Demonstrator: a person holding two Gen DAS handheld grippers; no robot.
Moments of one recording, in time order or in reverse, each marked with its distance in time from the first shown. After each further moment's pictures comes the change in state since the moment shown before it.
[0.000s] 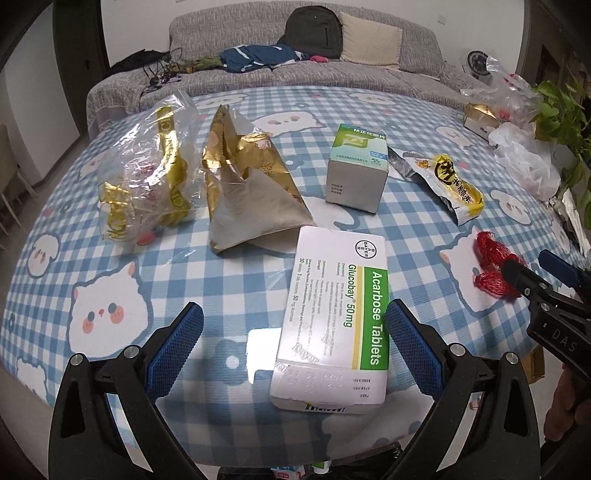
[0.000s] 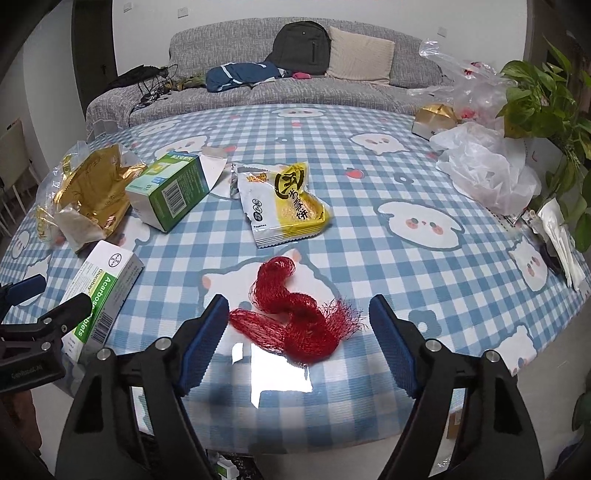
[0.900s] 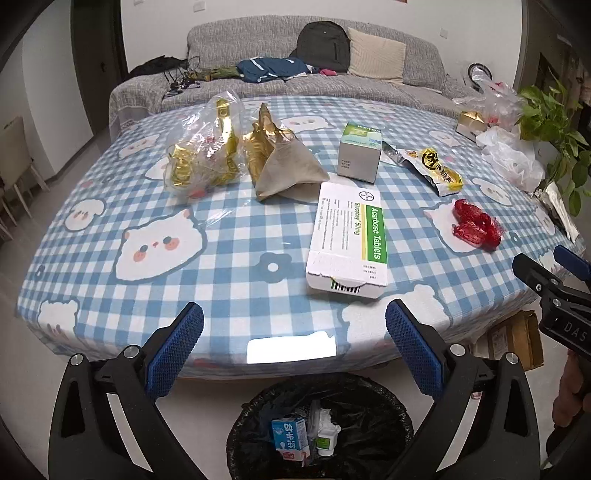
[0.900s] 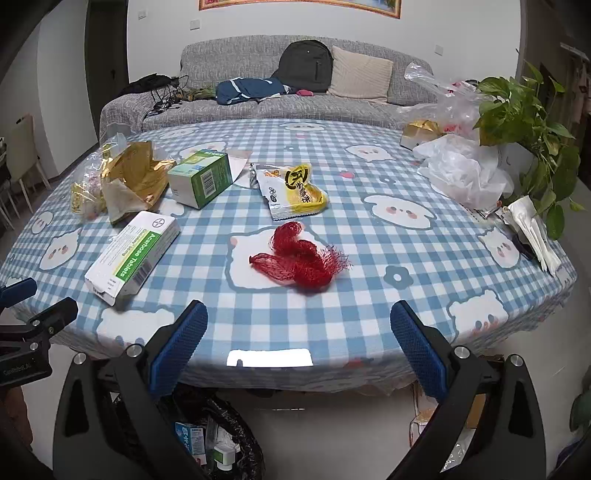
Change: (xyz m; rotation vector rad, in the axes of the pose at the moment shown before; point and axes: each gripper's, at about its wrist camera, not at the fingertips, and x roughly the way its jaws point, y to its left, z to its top) left arm -0.065 0.017 -0.062 -0.035 -0.058 0.022; right arm -0.068 0.008 -0.044 -0.029 -0.076 -0.017
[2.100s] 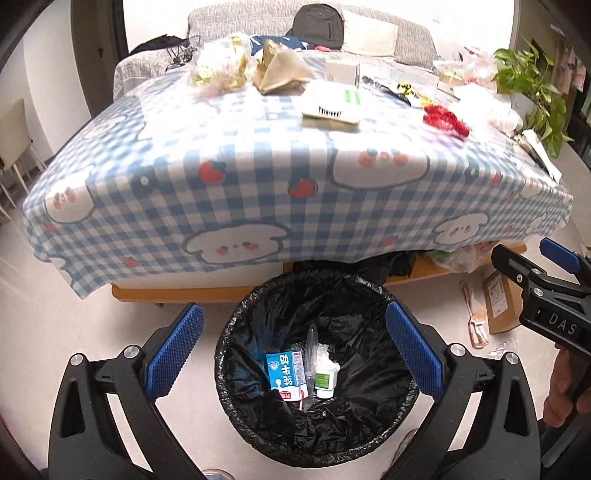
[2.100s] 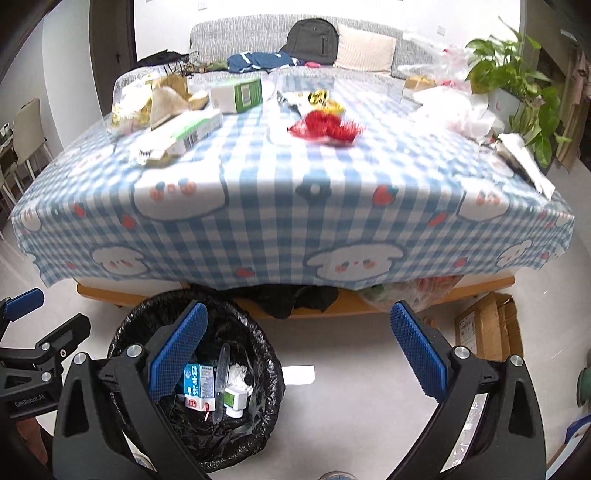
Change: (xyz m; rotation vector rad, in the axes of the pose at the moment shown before) left arm -0.040 0.002 -0.141 0.002 0.055 -0.025; right arm -0.045 0.027 -0.127 0.000 0.068 0.018
